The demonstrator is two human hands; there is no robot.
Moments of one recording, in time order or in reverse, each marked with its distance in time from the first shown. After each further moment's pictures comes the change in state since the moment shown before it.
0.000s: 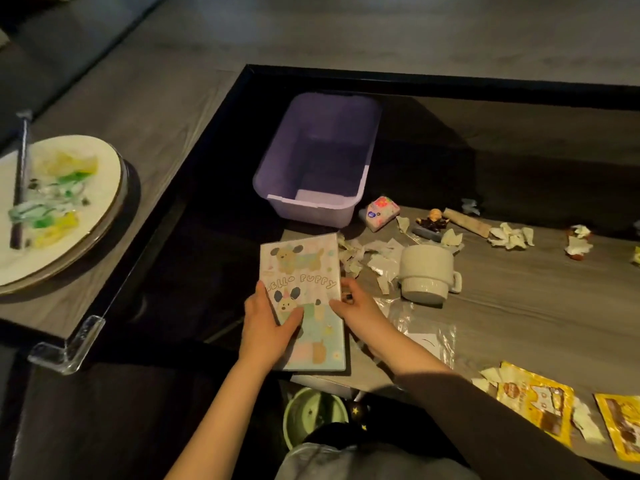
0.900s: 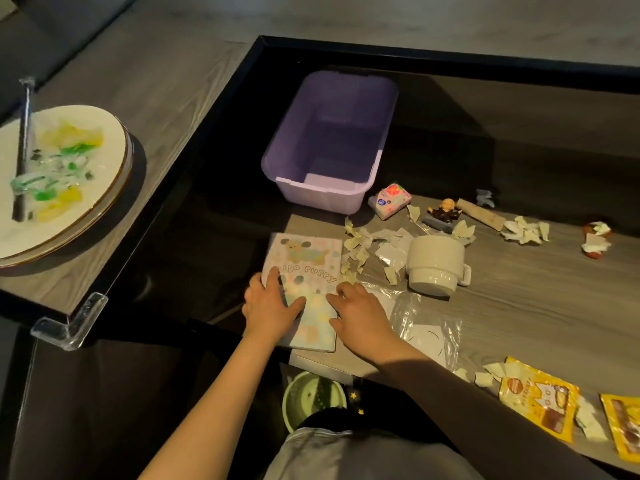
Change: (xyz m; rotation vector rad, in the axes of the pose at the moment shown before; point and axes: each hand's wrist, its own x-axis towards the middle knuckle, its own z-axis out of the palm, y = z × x) left_hand 0.025 -0.010 0.015 0.446 -0.015 -0.117; right_hand 0.011 0.040 0.004 -1.202 -0.045 -0.382
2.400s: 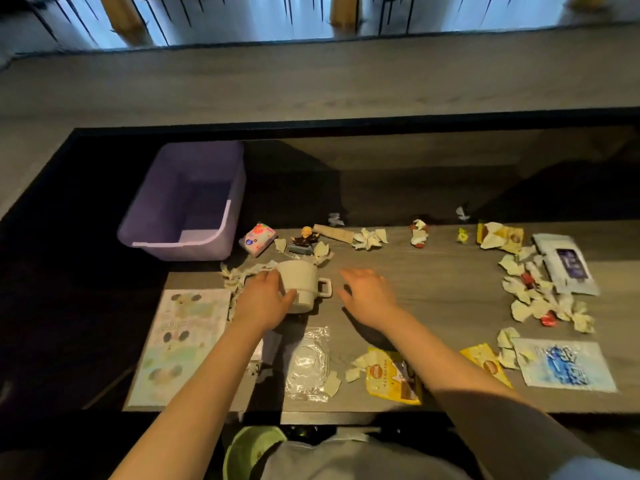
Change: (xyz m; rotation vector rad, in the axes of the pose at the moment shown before) left_hand -0.043 0.207 0.022 0.236 -0.095 0.517; right_hand -0.110 0.173 -0.112 0.117 0.166 0.390
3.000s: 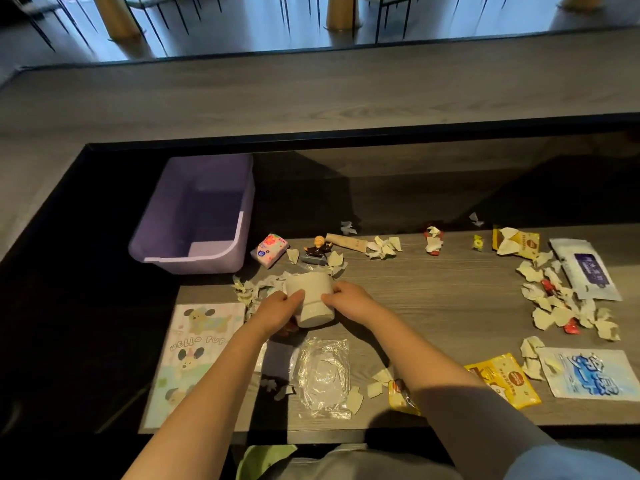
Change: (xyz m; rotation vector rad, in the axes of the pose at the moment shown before) left_hand 0.027 -0.023 0.003 -0.674 -0.309 -0.259; right_hand 0.048 -0.044 0.020 0.579 -0.240 0.277
